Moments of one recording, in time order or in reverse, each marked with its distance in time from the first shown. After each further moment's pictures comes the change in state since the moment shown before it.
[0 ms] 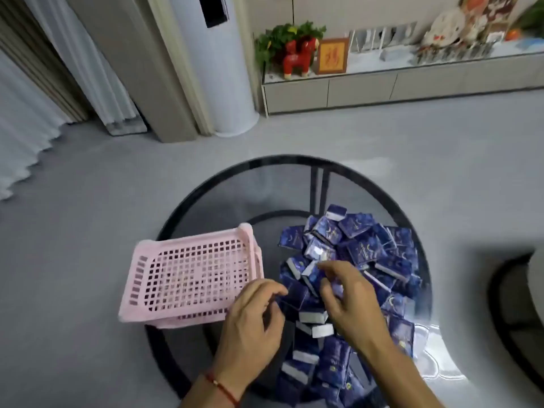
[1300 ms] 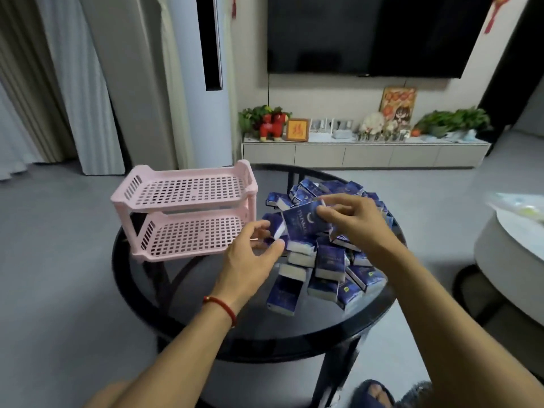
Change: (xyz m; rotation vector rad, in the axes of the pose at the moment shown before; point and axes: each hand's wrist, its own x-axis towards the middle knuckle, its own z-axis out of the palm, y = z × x) left_hand -0.122 -0.101 0.076 -0.462 0.151 0.002; right_hand -0.112 0.038 0.039 0.342 0.093 -0.139
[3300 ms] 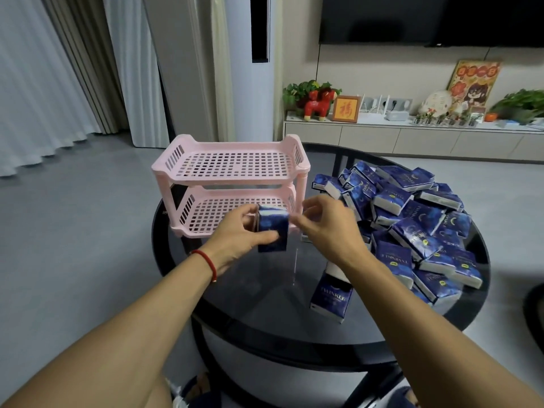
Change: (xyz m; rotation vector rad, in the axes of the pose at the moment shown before) left_hand 0.064 -0.079 -0.078 -0.021 -0.051 -0.225; right_hand 0.039 0.029 0.137 -0.366 -0.040 -0.031
